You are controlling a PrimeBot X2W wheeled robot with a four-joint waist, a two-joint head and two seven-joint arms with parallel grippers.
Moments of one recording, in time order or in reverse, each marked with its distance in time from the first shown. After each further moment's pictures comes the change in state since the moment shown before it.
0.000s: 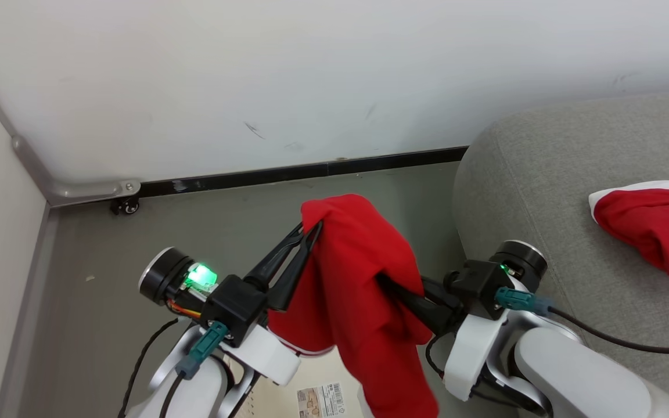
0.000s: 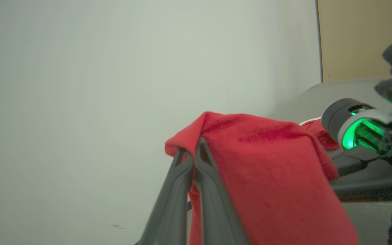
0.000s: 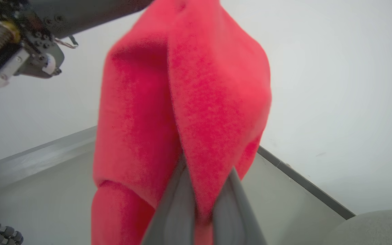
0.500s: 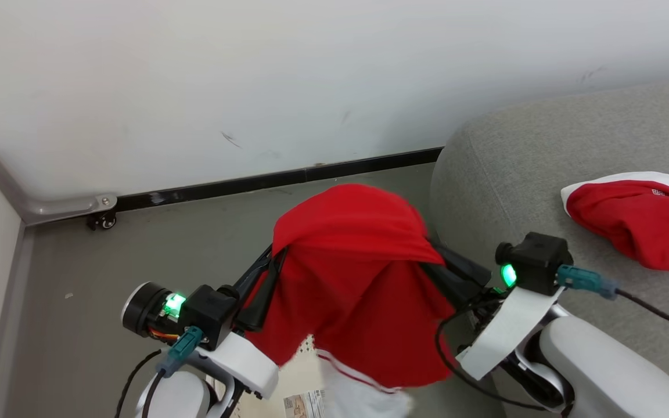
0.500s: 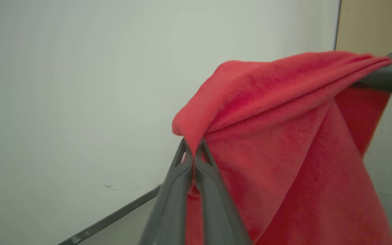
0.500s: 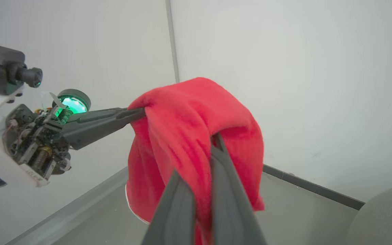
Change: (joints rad) left arm 0.056 0.007 0.060 0.125 -0.063 0.013 0.000; right arm 0.064 -0.005 -0.119 -0.064 0.190 0.000 -0.071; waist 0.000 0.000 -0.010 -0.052
